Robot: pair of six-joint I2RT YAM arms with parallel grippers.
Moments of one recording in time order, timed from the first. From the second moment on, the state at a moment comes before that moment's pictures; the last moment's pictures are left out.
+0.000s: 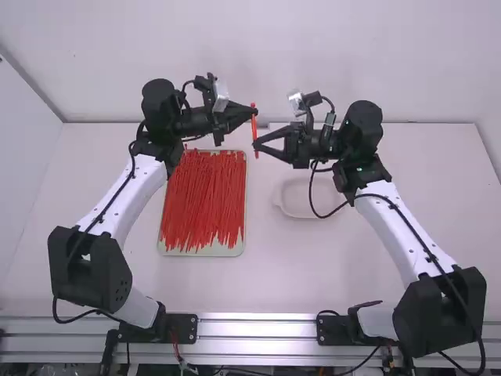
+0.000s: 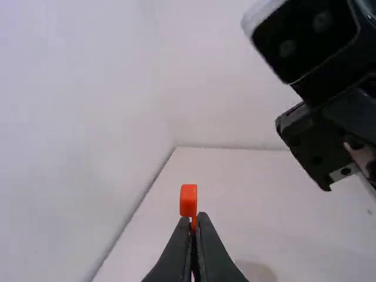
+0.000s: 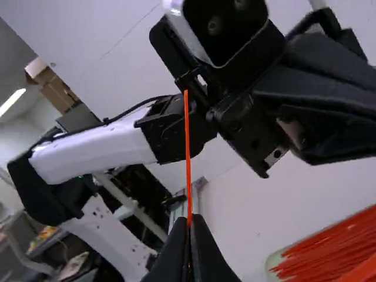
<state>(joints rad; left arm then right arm) -0.15 1.61 1.35 0.29 1.13 0.15 0.27 1.45 1.17 0.39 -1.34 0.77</state>
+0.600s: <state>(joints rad) -0.15 1.61 1.35 0.38 1.18 0.26 0.28 1.45 1.17 0.27 -1.30 0.80</state>
